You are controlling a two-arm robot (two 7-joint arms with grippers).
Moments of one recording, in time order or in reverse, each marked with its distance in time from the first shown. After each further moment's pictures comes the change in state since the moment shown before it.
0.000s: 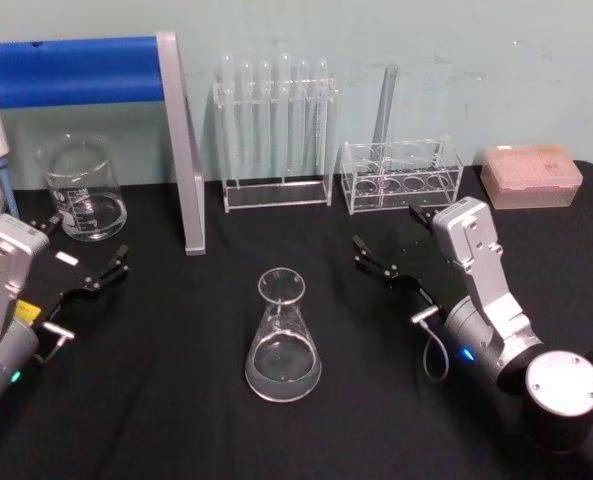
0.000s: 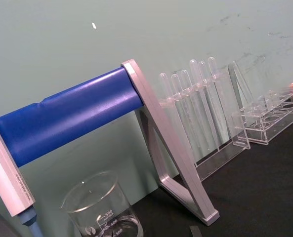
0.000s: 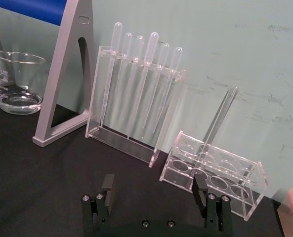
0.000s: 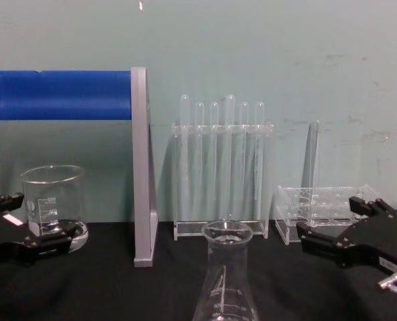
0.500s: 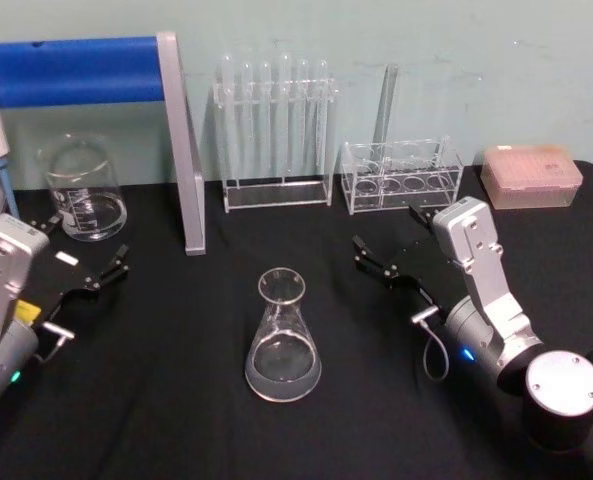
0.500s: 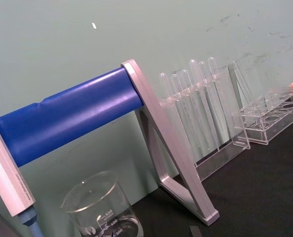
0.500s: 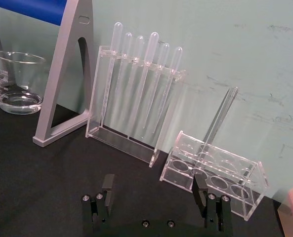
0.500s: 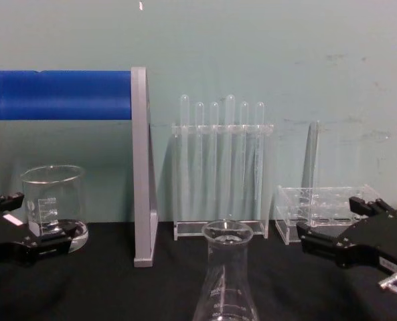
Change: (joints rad) left arm 0.000 0.000 0.000 0.000 0.000 0.000 0.000; right arm 0.000 0.000 0.000 0.000 0.001 0.001 0.001
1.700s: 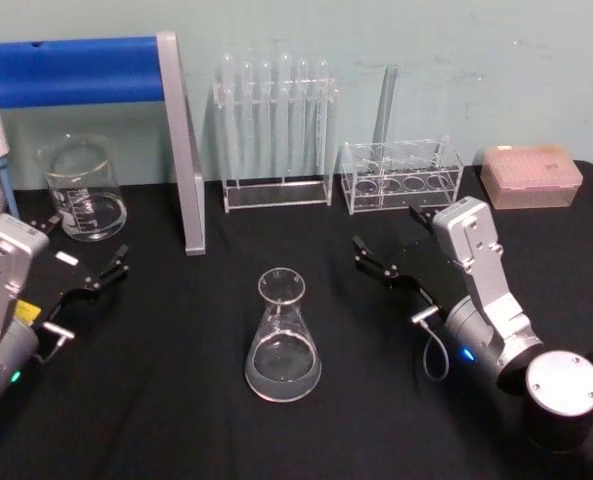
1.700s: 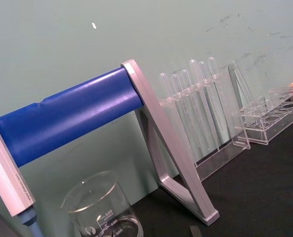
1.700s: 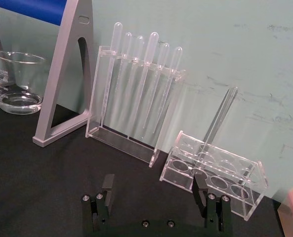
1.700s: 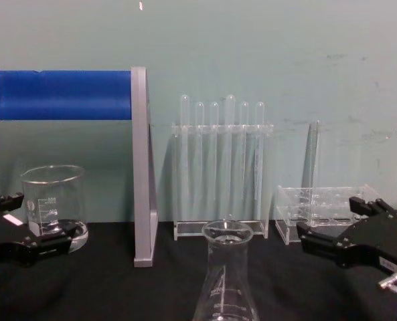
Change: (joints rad) left arm 0.000 0.000 0.000 0.000 0.000 0.000 0.000; right arm 0.000 0.000 0.000 0.000 0.000 0.000 0.000
